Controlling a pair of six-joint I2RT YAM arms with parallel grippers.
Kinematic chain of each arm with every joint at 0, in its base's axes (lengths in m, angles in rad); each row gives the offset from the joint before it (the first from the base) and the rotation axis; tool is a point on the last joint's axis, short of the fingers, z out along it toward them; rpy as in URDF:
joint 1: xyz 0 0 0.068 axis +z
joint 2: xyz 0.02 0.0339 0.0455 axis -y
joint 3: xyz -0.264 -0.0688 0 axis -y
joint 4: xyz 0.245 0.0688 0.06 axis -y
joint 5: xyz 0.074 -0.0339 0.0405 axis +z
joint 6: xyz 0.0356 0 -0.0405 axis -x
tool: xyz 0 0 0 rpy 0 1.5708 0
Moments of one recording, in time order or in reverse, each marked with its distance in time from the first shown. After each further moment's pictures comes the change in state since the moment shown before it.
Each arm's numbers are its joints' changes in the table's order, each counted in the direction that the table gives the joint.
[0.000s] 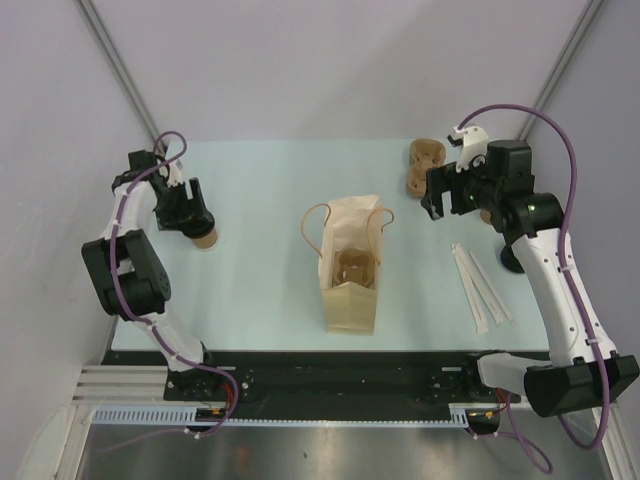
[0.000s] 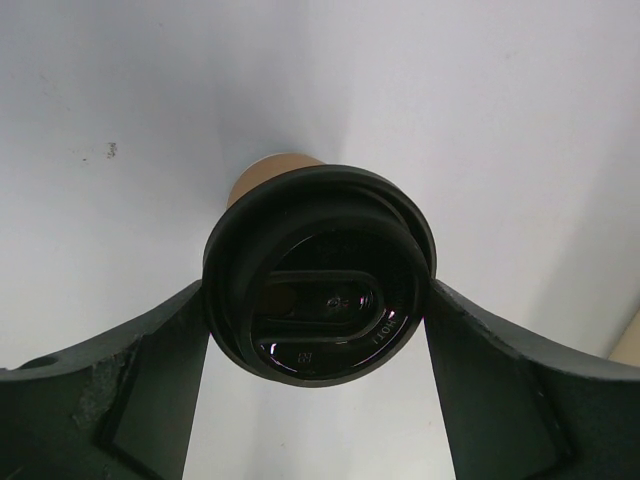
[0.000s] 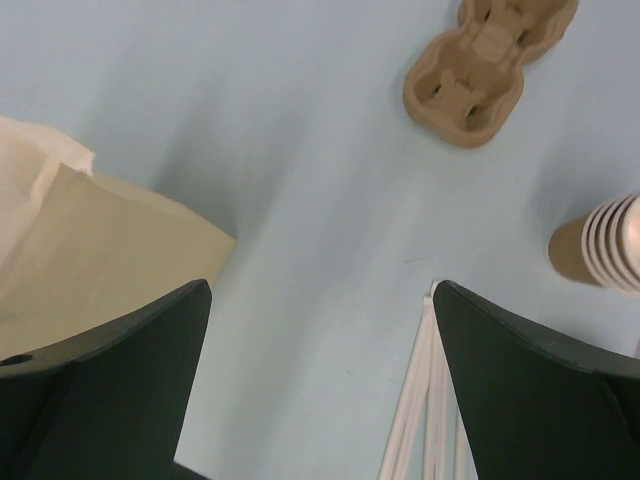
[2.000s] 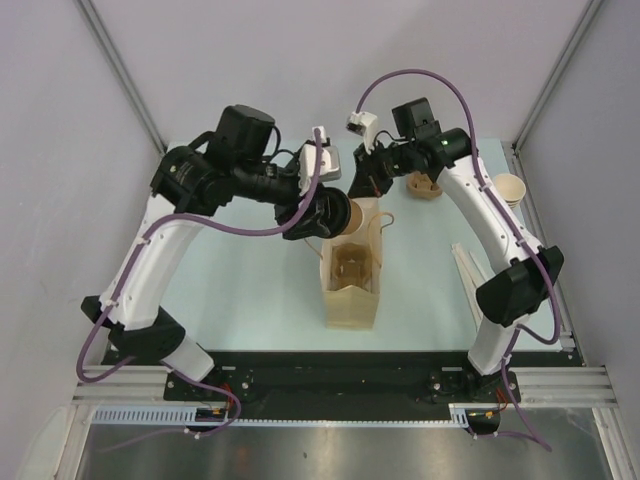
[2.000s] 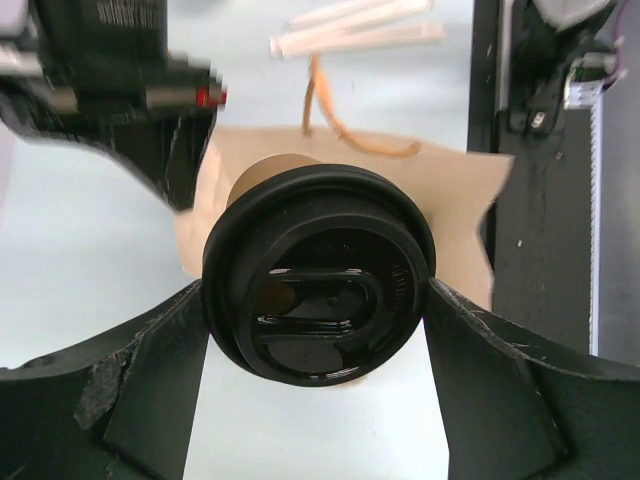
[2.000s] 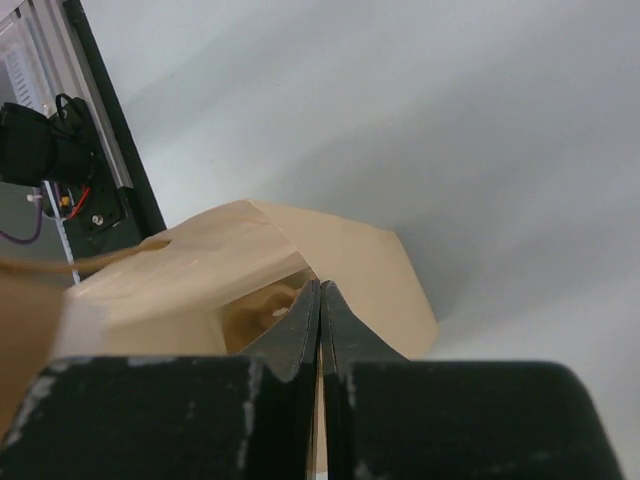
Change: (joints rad) left arm -0.974 0.235 0.763 -0.504 -0.335 -0.576; right arm 0.282 -0.604 0.612 -0.228 0.480 0.148
